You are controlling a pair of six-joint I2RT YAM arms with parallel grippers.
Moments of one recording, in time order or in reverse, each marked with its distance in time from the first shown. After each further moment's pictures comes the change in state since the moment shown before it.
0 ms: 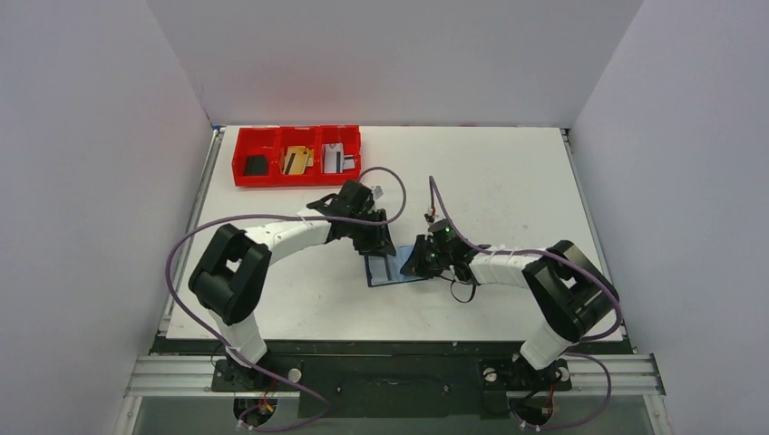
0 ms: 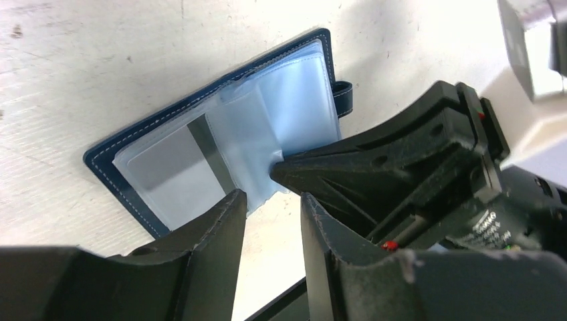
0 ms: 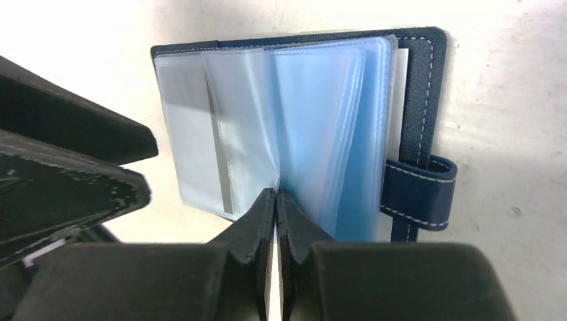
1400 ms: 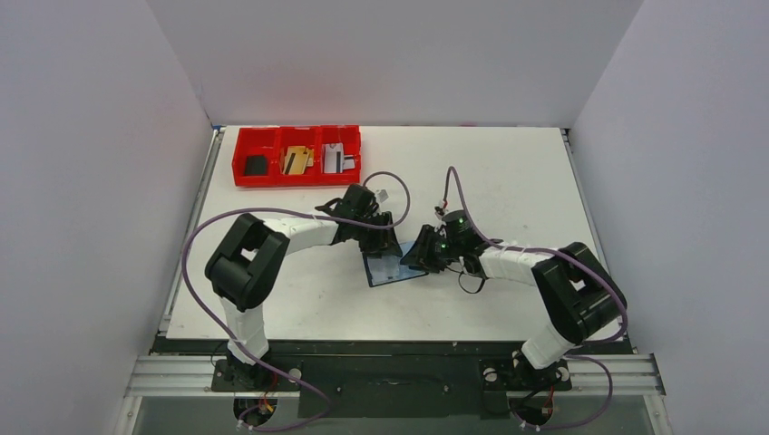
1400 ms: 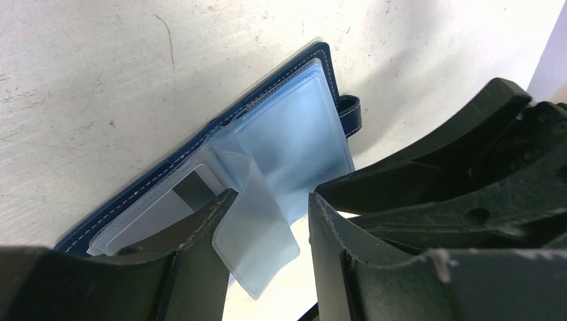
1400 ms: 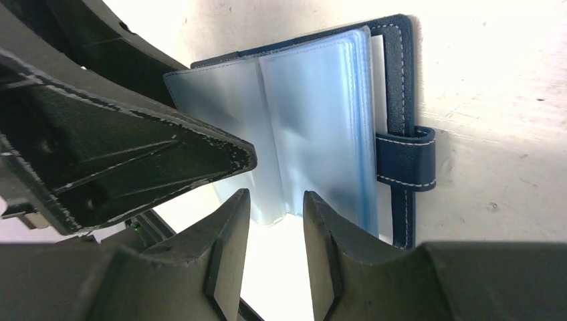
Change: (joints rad) left arm 0.021 0.102 -0.020 0.163 0.061 0.013; right arm -0.116 -0.005 -0.009 0.059 -0.203 0.077
